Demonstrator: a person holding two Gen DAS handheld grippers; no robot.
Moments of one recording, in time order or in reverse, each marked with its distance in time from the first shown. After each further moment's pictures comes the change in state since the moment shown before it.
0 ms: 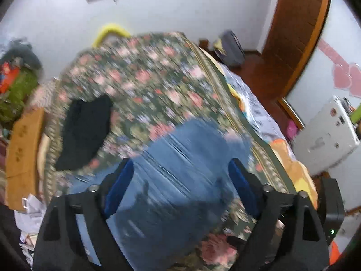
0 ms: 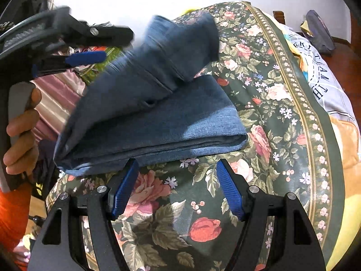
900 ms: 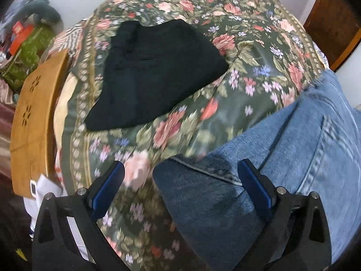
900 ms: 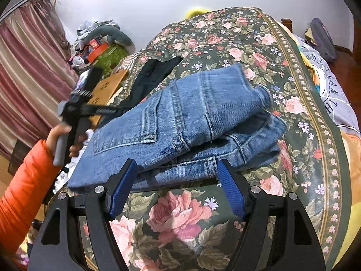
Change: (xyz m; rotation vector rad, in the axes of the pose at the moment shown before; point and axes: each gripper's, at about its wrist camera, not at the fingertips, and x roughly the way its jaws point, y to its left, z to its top) left arm 0.123 0.224 -0.080 -0.096 0.276 0.113; right arm 0.020 0.040 0.016 -0.030 -0.005 -0.042
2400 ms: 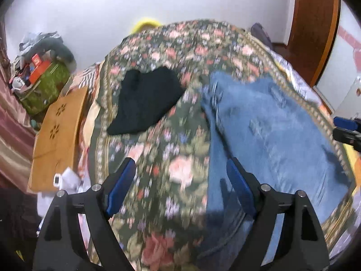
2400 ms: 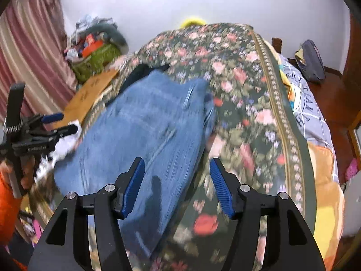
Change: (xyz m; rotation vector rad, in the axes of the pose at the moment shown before) left arm -0.139 -0.074 -0.070 0.079 -0.278 0.051; right arm -0.038 -0.017 0.006 -0.070 -0.077 -0.106
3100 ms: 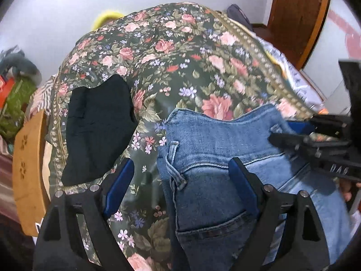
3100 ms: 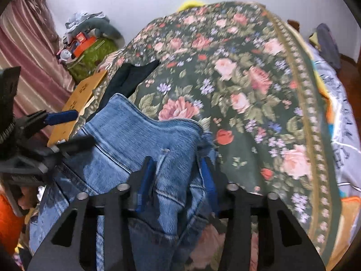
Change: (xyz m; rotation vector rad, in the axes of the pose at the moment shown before) left arm 0.128 -0.056 0.088 0.140 0.113 -0.100; right arm 0.132 -0.033 0.070 0.024 0.134 0.103
